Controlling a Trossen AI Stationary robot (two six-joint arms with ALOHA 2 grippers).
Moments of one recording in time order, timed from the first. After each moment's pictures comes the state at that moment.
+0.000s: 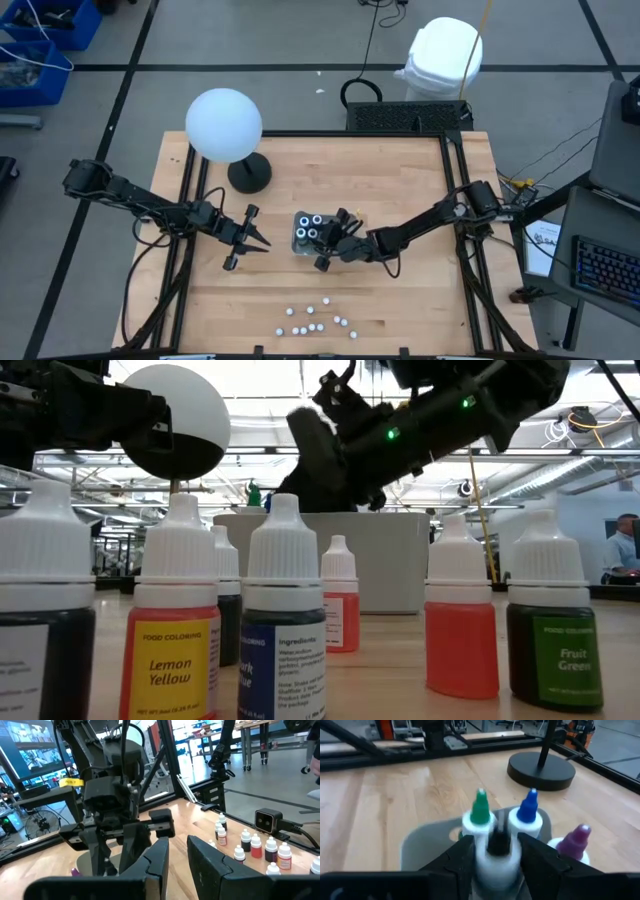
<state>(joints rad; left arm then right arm) -0.22 1.01 0.12 0.89 0.17 0.25 0.27 1.94 1.00 0.53 0.63 0.26</state>
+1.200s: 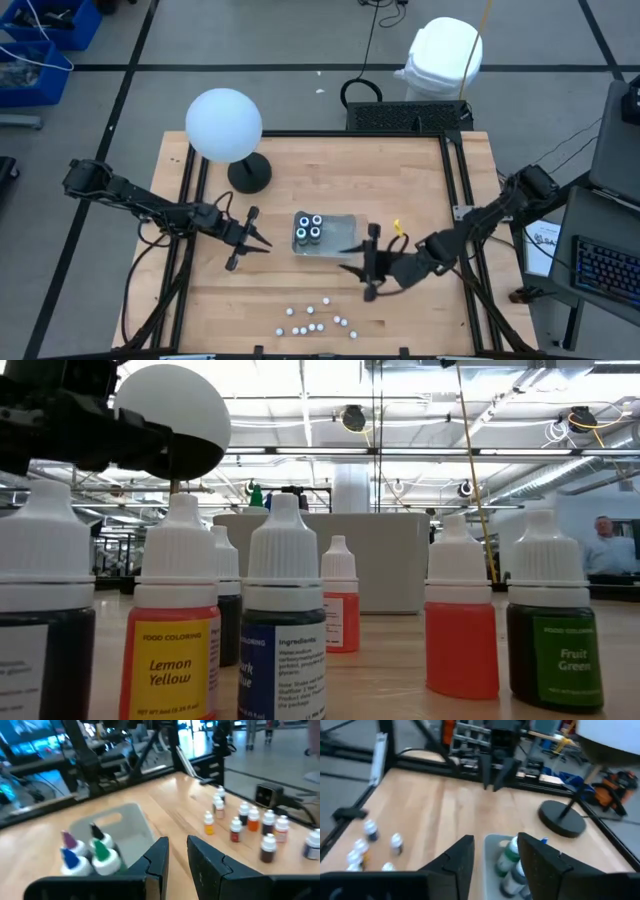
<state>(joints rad) -0.23 1.01 0.12 0.76 0.14 0.21 0.55 1.48 0.95 0.13 0.66 0.04</state>
